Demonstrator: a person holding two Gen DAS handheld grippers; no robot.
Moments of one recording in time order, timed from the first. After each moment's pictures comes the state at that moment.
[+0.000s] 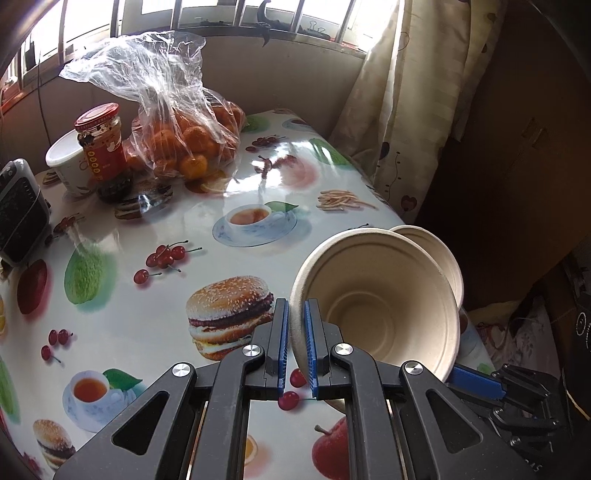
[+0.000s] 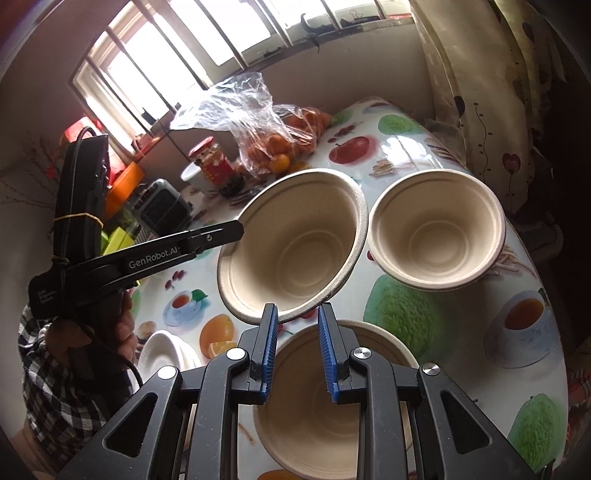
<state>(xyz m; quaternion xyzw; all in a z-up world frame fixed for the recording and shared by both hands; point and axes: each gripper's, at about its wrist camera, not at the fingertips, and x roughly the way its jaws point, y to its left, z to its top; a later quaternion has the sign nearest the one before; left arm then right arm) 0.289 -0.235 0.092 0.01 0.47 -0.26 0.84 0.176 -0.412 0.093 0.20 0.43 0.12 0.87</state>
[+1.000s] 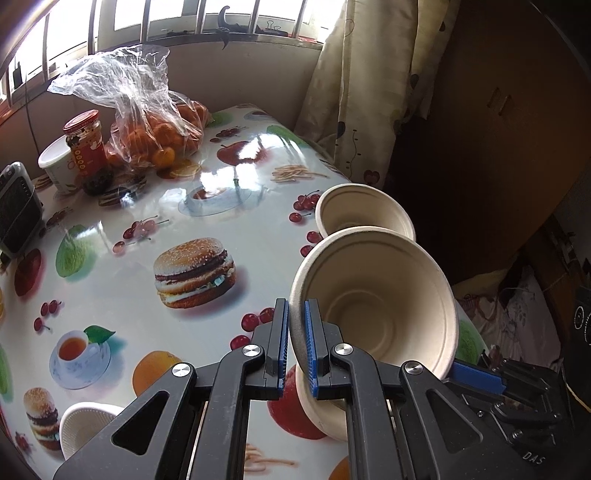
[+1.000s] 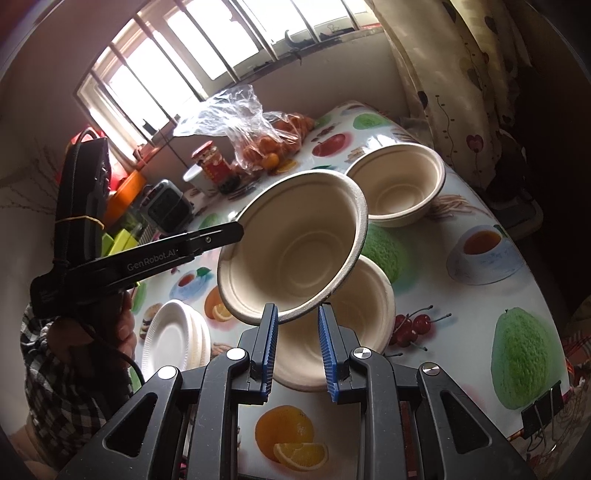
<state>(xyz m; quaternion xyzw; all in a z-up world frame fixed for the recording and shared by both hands) 0.217 -0.248 0.099 0.04 0.46 -0.30 0.84 0.094 -0.425 0.095 0.22 0.41 0.09 0.88</state>
